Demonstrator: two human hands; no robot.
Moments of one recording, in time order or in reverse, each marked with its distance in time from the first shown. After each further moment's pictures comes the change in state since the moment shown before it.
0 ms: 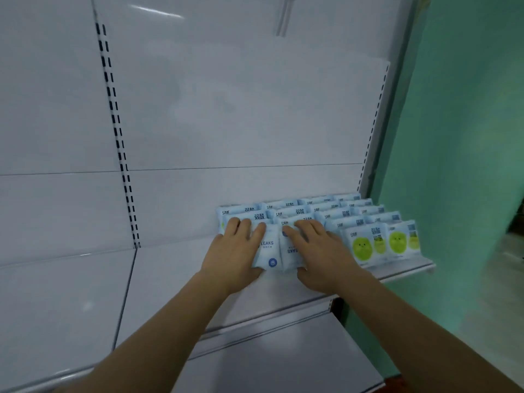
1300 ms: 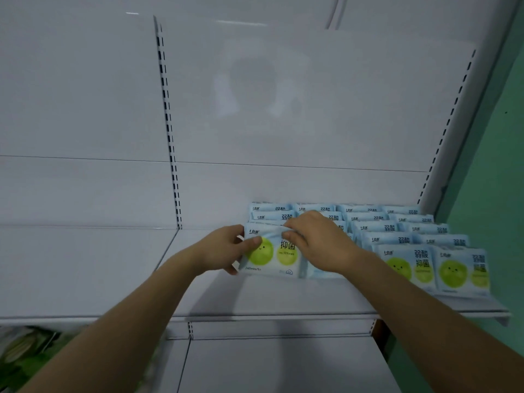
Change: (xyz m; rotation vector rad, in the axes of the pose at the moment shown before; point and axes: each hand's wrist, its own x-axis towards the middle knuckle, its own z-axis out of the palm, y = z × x) left_hand -0.018 -0.008 -0.052 -0.982 -0.289 -0.683; right_hand 0.062 0.010 -0.008 0.437 0.061 -0.297
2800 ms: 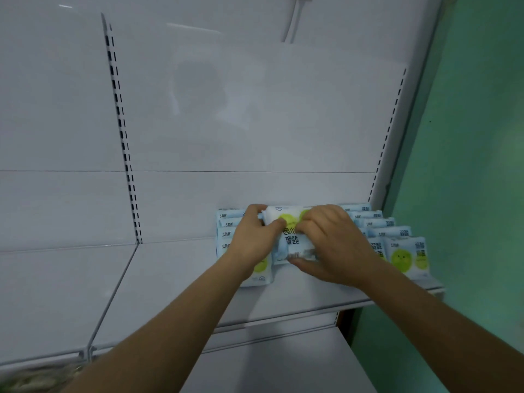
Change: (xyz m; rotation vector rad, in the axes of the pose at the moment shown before) left_hand 0.023 0.078 0.076 -0.484 0.197 0.116; right_hand -0.066 0.025 -0.039 -0.439 0.449 -0.283
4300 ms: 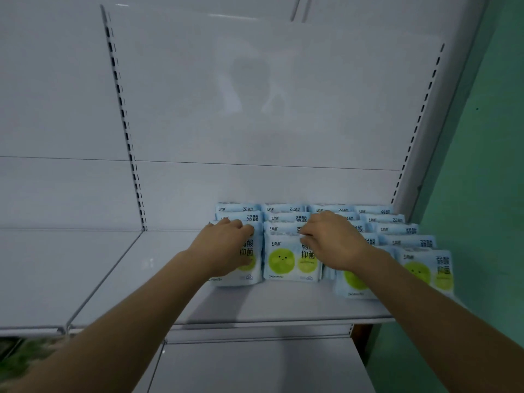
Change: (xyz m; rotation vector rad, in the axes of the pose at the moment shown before) left_hand 0.025 -0.031 -0.024 1.554 -0.151 0.259; right_hand -0.001 0.063 0.052 0.221 -0.566 0.258
